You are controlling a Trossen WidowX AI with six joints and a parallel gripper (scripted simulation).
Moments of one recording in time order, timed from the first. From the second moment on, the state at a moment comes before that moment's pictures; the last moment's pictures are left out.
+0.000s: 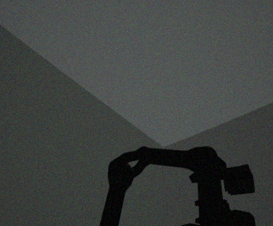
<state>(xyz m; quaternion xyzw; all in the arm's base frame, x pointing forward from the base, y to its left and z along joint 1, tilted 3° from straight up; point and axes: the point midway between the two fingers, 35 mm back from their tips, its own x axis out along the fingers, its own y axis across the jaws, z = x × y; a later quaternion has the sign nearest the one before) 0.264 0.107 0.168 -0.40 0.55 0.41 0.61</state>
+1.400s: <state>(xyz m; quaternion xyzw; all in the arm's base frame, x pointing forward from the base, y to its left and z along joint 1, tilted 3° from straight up) 0.269 0.110 0.115 -0.04 0.68 0.07 0.73</state>
